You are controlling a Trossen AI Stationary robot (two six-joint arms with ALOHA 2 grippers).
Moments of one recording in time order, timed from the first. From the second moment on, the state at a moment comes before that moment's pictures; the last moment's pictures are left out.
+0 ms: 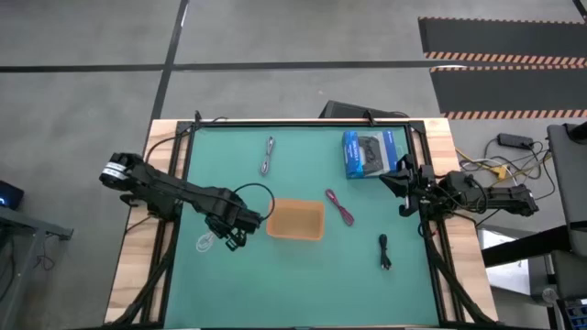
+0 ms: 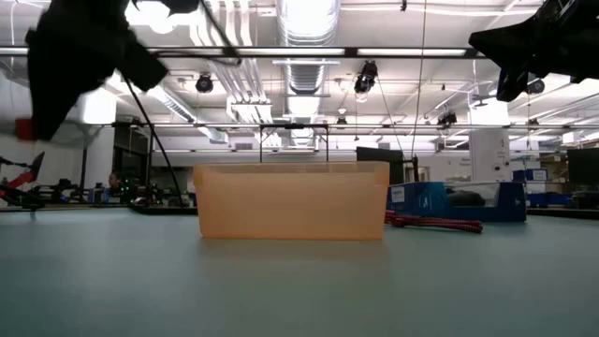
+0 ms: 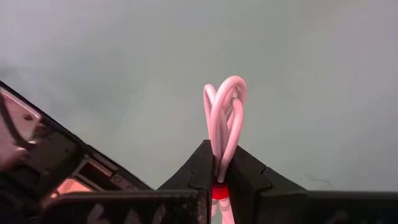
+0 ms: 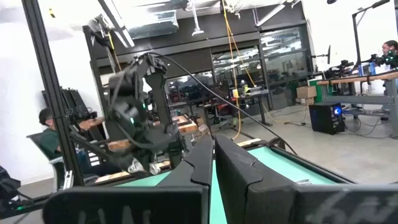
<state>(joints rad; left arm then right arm) -0.28 1.54 1.18 -1.37 0.10 -1.04 -0.01 0.06 0.04 0.29 0.15 0.15</state>
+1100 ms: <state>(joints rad) -0.28 1.92 1.97 -1.38 -0.07 -0.43 -0.01 0.06 0.04 0.28 0.15 0.15</state>
